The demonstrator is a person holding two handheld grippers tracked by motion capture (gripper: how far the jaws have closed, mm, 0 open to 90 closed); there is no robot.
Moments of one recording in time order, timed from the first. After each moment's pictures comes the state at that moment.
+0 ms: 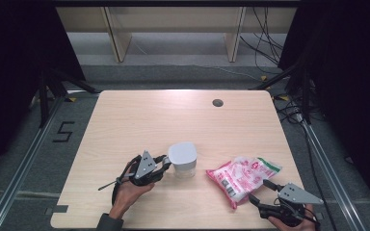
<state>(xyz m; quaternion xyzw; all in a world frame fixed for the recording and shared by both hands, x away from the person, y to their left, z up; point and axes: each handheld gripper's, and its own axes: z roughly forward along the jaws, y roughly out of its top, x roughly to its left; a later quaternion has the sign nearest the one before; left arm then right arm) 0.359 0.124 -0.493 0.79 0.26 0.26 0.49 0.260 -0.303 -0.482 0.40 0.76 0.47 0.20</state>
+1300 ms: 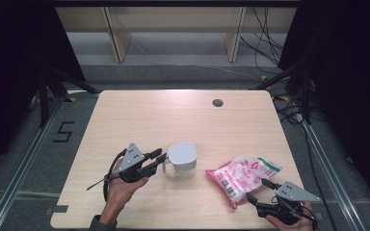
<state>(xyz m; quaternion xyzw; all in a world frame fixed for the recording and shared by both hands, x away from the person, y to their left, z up) 0.346 0.135 -0.443 0.74 0.31 0.22 0.55 0.267 -0.301 -0.483 0.38 0.77 0.47 0.21</state>
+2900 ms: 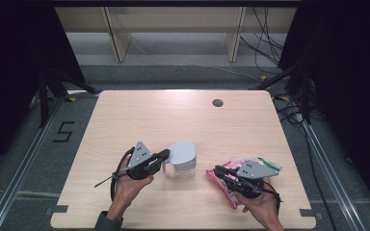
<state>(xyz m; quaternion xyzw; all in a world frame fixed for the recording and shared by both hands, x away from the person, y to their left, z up) 0.355 0.121 -0.449 0.75 0.31 0.22 0.54 0.319 -0.209 -0.452 0.27 0.79 0.52 0.18</state>
